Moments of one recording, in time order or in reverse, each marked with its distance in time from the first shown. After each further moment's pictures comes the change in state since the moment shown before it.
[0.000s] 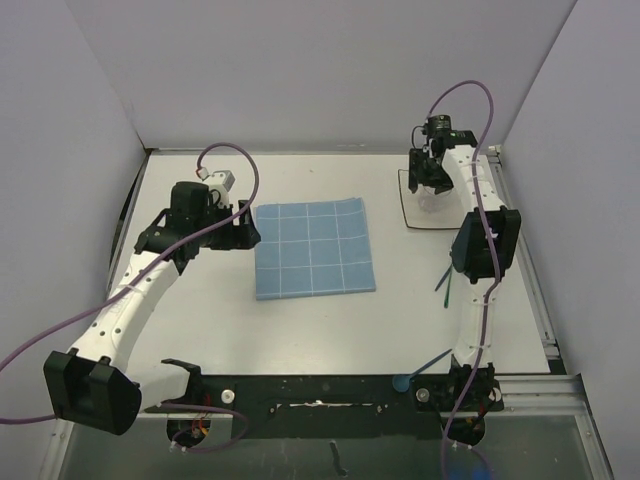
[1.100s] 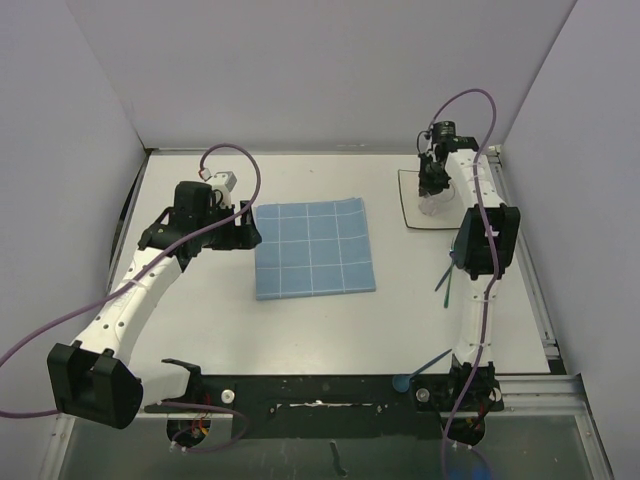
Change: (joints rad) left arm 0.000 0.032 0.000 0.001 0.001 -0.005; right arm -0.050 0.062 -0.024 0.080 -0.100 0.011
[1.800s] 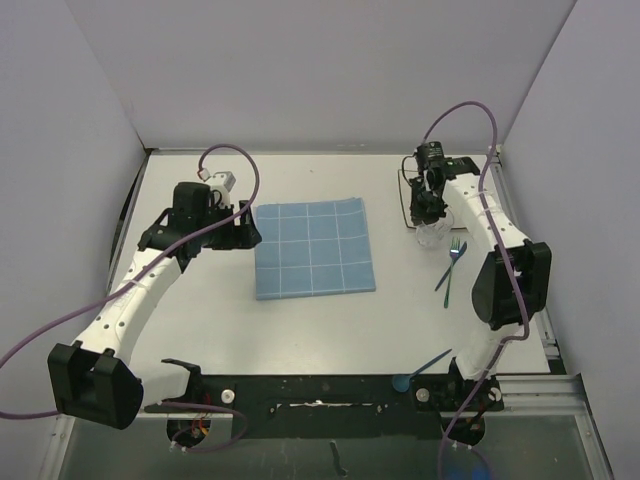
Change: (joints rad) left arm 0.010 -0.003 -0.018 0.026 0.015 -0.005; right arm 0.141 -0.487 -0.523 -0.056 0.121 0.125
